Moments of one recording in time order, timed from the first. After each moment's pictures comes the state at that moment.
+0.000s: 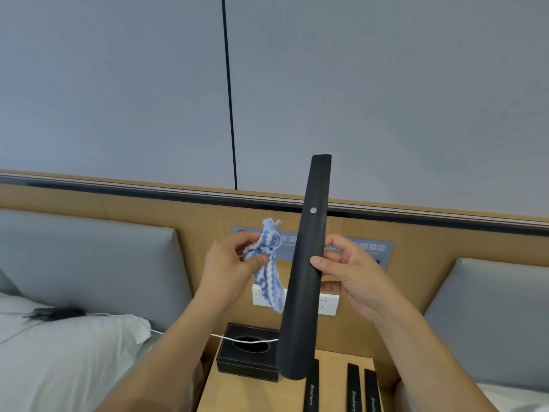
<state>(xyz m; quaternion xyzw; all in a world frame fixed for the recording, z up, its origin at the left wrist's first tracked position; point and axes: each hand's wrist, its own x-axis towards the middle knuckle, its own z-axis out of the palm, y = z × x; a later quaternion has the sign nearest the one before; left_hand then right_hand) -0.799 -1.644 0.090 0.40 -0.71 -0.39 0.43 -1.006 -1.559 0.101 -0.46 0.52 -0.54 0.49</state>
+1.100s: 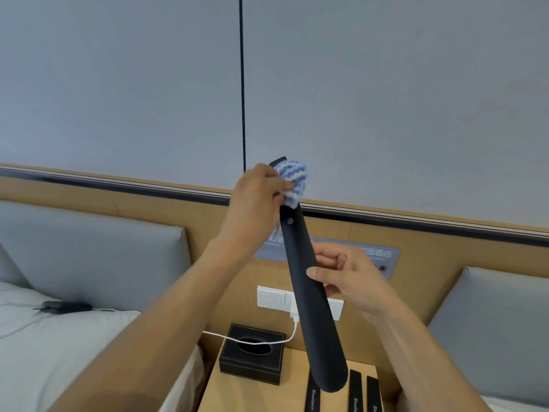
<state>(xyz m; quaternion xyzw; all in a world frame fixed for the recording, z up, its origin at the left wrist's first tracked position) -0.829 -1.655 0.184 0.37 -0.81 -0.05 0.44 -0.996 -1.559 0.109 -0.55 0.51 -0.49 0.46</state>
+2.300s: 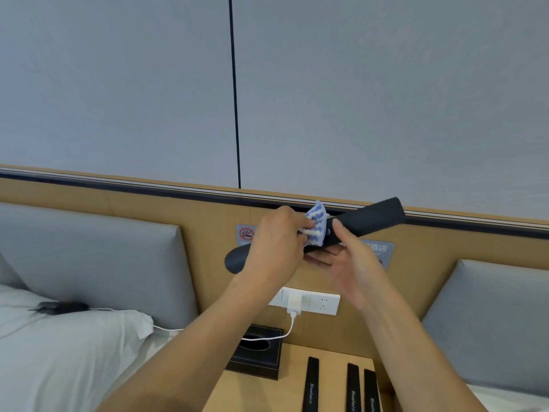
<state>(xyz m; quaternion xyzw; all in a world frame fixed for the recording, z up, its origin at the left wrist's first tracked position) -0.860 -1.623 0.145 0.39 -0.84 -0.12 0.35 -0.998 -1.577 0.103 -0.30 0.40 -0.68 0.54</state>
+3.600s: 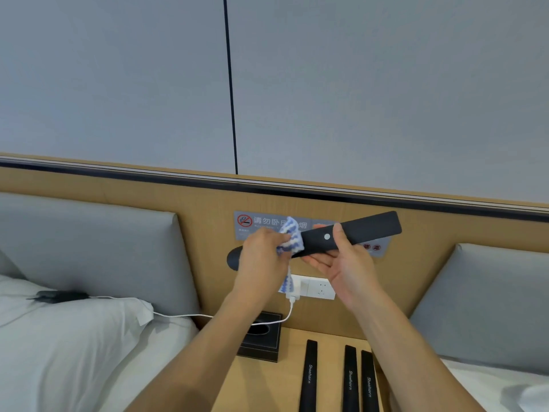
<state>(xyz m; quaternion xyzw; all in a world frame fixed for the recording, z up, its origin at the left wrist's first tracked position) -0.846 -1.630 0.073 0.46 -0.80 -0.18 0.33 -0.991 -1.577 0.068 -0.22 0.44 -0.71 0.51</state>
